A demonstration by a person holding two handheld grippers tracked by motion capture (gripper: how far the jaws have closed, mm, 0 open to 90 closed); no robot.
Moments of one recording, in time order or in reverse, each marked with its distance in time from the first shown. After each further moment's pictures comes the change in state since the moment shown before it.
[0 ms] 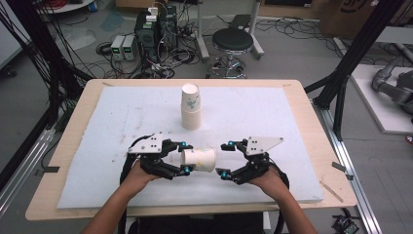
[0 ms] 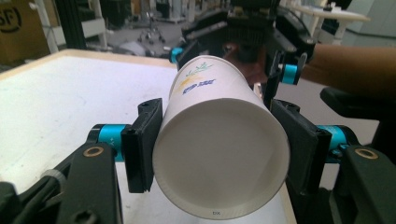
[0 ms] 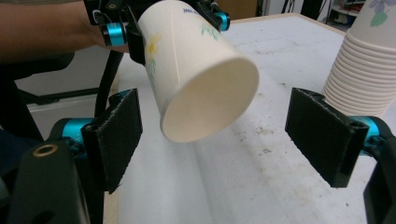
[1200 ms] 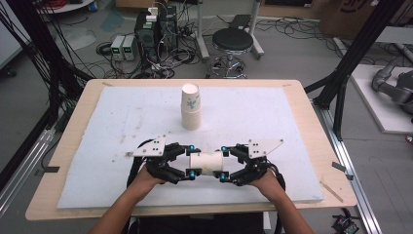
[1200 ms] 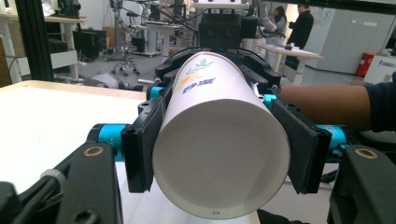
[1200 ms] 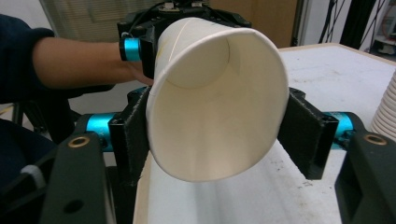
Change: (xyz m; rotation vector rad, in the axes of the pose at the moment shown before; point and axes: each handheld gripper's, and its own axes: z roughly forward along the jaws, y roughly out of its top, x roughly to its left) left arm -0.006 -0.004 0.016 -0.127 -0.119 -0.023; right arm 0.000 -0.007 0.006 -0.128 0.164 -0.005
